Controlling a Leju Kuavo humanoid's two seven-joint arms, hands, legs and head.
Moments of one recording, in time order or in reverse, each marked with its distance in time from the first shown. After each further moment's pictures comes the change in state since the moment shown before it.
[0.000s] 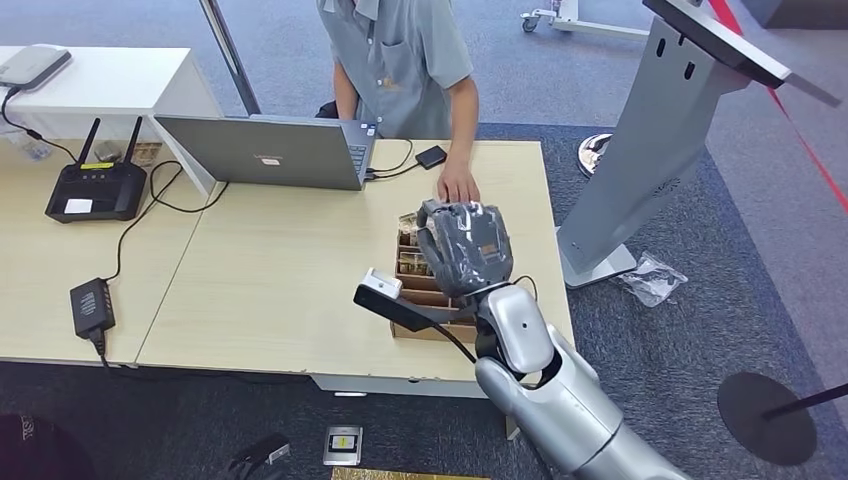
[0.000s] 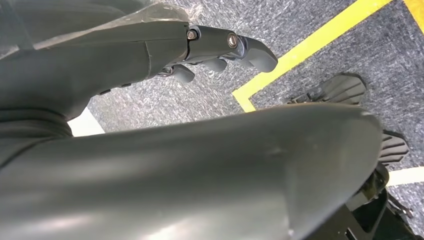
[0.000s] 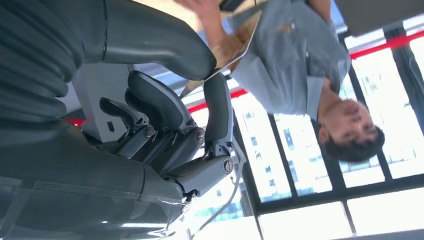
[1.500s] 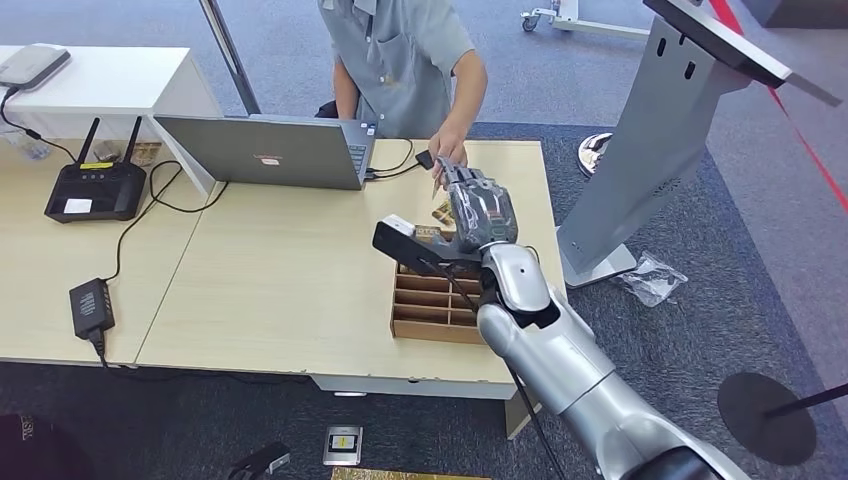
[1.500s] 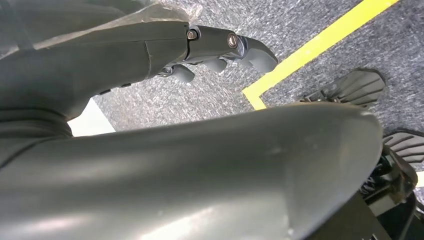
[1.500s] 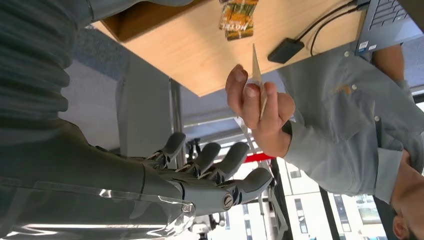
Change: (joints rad) left arm 0.019 -0.004 0.005 0.002 -0.016 0.005 0.019; right arm -0.154 0.070 -0.051 0.307 -0.174 0.147 0.041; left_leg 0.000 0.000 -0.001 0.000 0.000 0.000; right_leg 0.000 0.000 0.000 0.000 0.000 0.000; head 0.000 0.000
